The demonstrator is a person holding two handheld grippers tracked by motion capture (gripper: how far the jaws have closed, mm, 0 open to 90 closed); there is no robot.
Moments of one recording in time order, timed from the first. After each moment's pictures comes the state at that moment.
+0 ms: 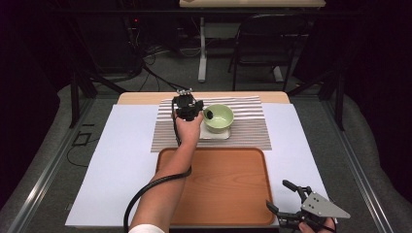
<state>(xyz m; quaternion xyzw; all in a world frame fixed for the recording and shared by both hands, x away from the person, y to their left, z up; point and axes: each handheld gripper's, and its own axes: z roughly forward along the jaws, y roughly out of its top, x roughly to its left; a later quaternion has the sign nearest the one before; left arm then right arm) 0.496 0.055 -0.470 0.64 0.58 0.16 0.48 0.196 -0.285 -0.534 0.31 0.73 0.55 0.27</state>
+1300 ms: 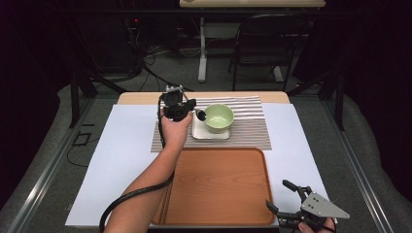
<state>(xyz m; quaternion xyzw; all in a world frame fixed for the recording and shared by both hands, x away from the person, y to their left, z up) 0.455 0.086 -0.425 0.66 0.55 0.15 0.49 0.196 -0.284 -0.534 0.31 0.73 0.55 0.27</state>
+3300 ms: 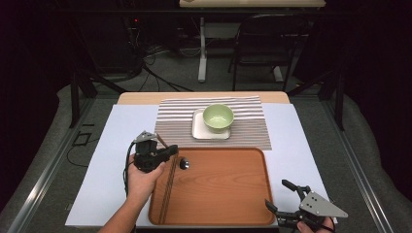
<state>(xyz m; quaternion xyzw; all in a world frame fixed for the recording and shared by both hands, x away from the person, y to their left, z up) 0.327 0.157 -0.466 0.73 0.49 0.09 0.47 0.197 -0.282 -0.534 0.32 0.73 0.54 0.27</state>
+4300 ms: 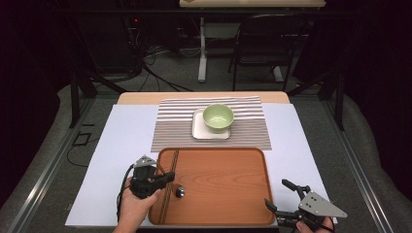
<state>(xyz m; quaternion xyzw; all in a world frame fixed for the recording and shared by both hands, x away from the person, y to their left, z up) 0.278 0.166 -0.497 0.77 0.49 0.04 0.41 0.198 -0.281 -0.534 0.32 0.73 0.54 0.28</state>
